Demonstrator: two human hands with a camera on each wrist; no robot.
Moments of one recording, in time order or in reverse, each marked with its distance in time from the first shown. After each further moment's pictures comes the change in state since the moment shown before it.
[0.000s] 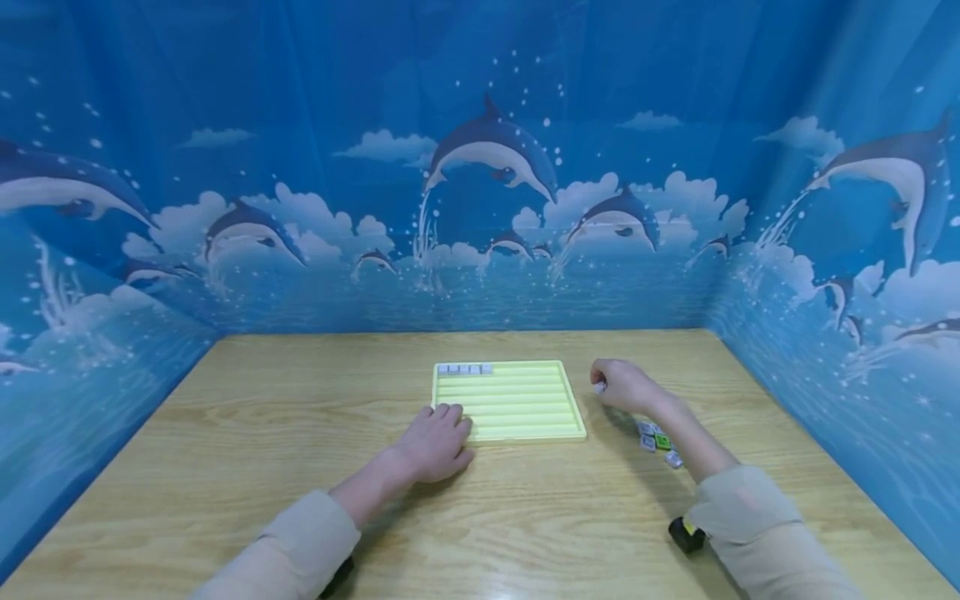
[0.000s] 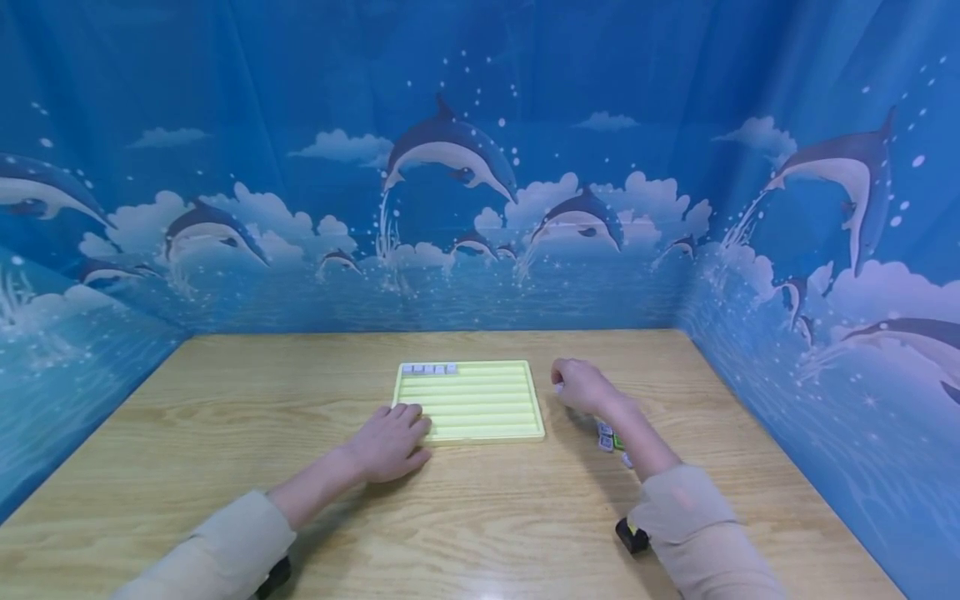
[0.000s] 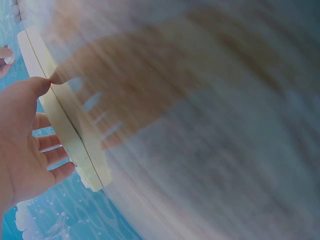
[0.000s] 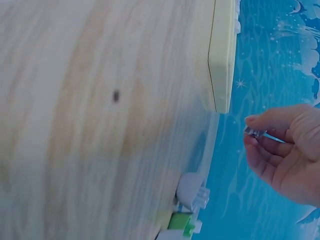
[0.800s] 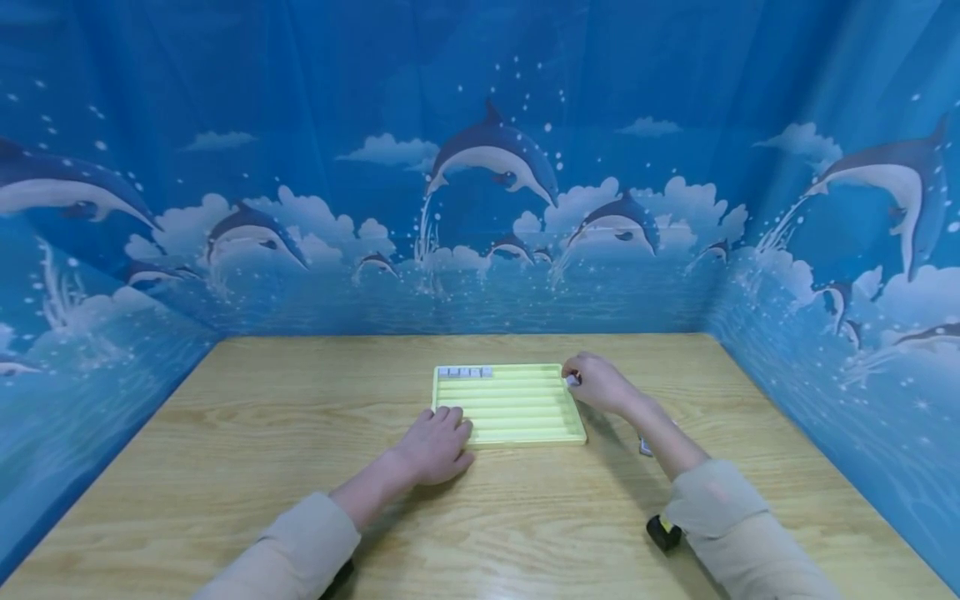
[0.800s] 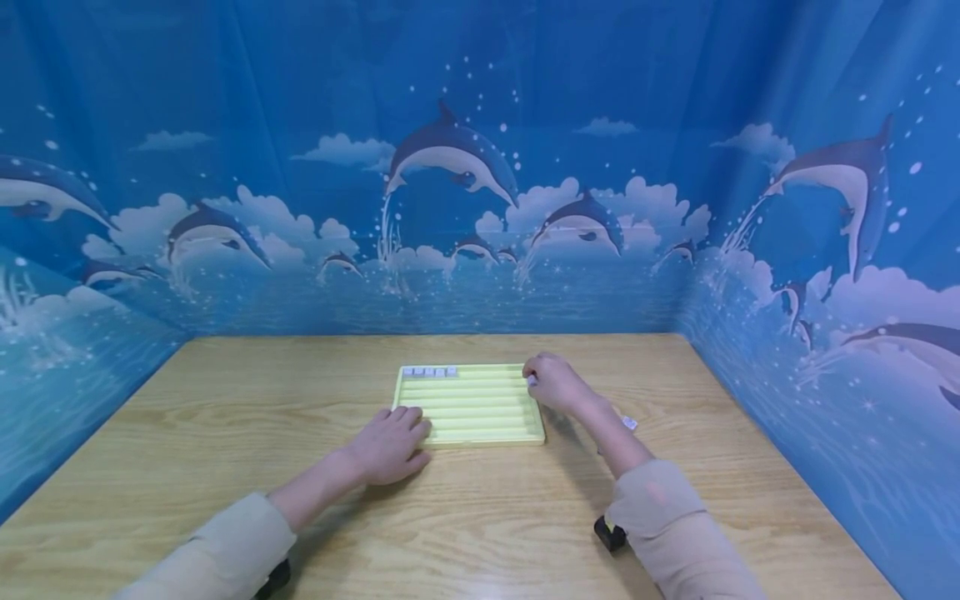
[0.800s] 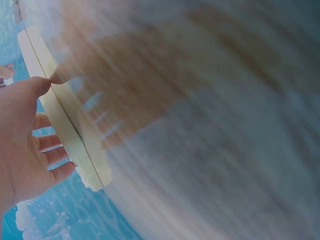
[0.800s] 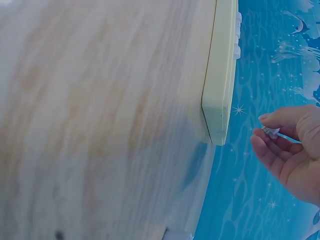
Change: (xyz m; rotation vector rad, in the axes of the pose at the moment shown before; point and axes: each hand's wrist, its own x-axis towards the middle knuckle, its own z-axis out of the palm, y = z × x) left_hand 0.001 -0.001 0.003 0.002 0.007 -0.002; right_hand 0.018 -0.027 0.013 0.026 0.078 -0.083
